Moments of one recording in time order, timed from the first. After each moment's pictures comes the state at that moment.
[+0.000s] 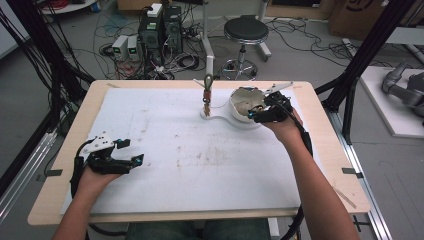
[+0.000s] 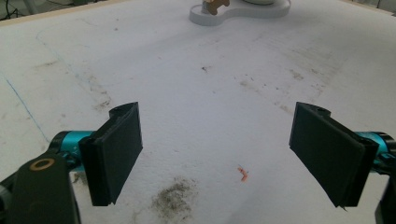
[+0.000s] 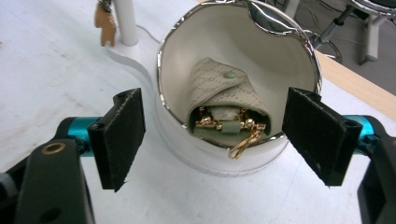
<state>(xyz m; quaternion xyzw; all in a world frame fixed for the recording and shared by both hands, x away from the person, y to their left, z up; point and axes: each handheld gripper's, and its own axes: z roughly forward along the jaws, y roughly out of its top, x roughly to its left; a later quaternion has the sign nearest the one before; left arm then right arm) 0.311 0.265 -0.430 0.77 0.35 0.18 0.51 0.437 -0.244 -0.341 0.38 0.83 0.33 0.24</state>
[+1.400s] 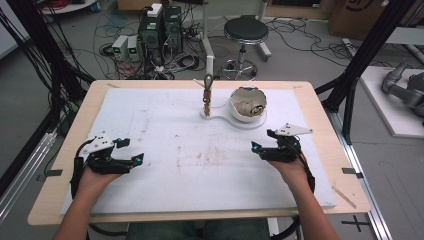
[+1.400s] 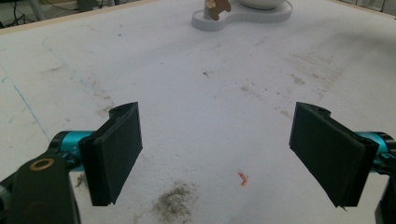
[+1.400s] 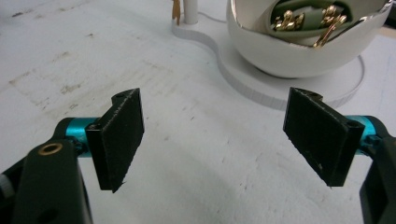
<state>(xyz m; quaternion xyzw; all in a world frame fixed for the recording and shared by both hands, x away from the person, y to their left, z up) 0.309 0.265 -0.427 0.76 0.35 0.19 0.51 0.346 -0.270 -0.406 0.38 0.79 0.44 0.20</state>
